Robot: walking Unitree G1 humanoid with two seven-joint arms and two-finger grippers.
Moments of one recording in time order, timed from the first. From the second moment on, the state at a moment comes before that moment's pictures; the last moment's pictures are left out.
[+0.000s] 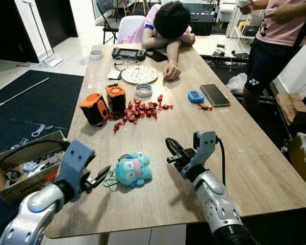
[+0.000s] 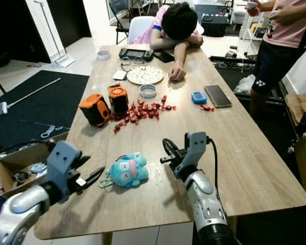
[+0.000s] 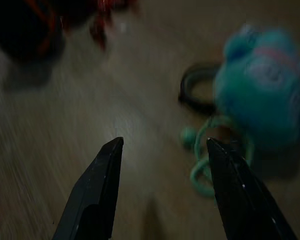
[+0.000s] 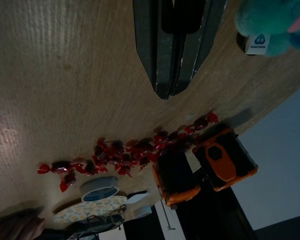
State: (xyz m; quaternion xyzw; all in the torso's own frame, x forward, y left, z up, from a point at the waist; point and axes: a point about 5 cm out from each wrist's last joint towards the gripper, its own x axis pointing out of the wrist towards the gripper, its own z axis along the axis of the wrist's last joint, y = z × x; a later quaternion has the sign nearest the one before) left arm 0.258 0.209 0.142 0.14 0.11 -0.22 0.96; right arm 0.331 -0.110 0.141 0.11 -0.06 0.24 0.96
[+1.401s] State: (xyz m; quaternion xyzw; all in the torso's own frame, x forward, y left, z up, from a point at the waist) left arm 0.252 0.166 0.121 0.06 0.12 -0.22 0.97; right arm 0.331 -0.109 0.141 0.11 -0.06 0.25 0.96
